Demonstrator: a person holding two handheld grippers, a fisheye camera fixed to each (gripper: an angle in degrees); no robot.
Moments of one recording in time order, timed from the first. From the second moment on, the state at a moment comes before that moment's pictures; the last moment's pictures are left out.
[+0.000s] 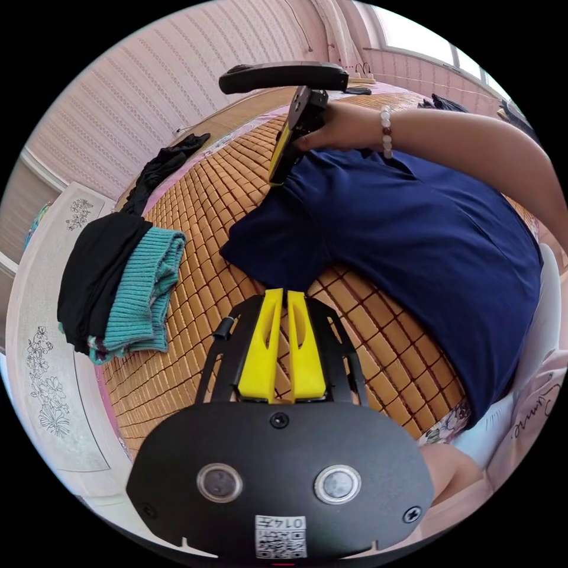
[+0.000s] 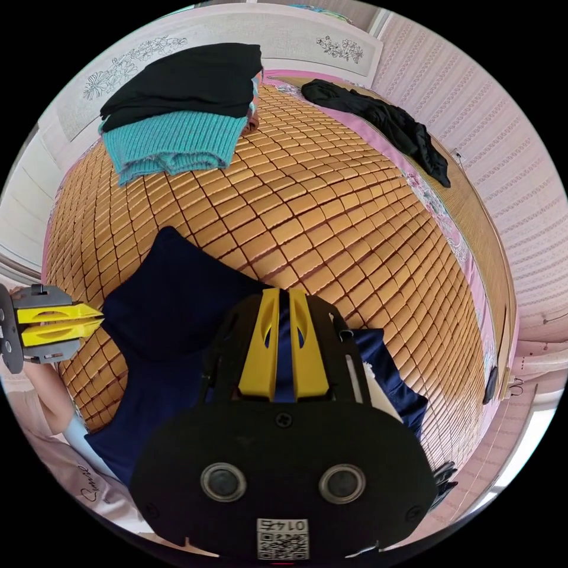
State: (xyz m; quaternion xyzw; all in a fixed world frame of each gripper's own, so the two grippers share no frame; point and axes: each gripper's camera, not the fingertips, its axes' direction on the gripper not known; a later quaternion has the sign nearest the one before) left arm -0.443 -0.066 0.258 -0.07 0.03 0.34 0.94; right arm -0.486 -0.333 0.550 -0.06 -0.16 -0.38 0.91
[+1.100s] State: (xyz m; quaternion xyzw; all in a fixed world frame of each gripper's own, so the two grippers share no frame) left arm -0.444 -0.074 0.279 -0.07 0.08 0.35 0.93; right arm -0.526 -0.298 0.482 0.00 -0.28 -0.43 0.86
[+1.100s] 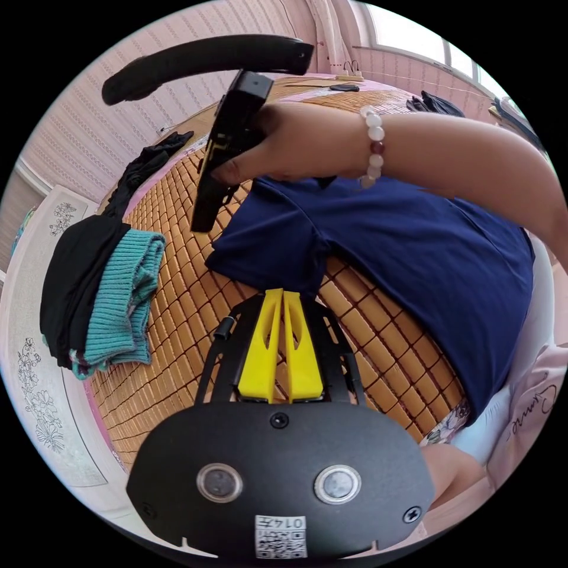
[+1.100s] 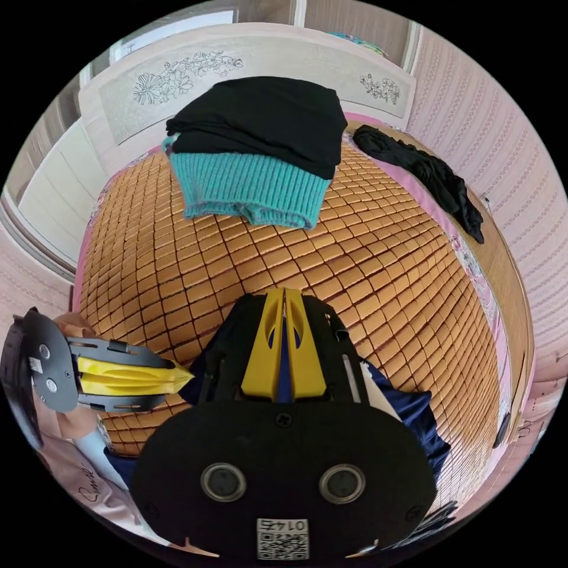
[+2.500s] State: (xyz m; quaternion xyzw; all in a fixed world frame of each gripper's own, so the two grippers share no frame) left arm -0.361 -0.060 0.302 -0.08 0.04 0.38 0.92; right arm -0.283 -0.190 0.440 -0.02 -0.38 -0.40 0.83
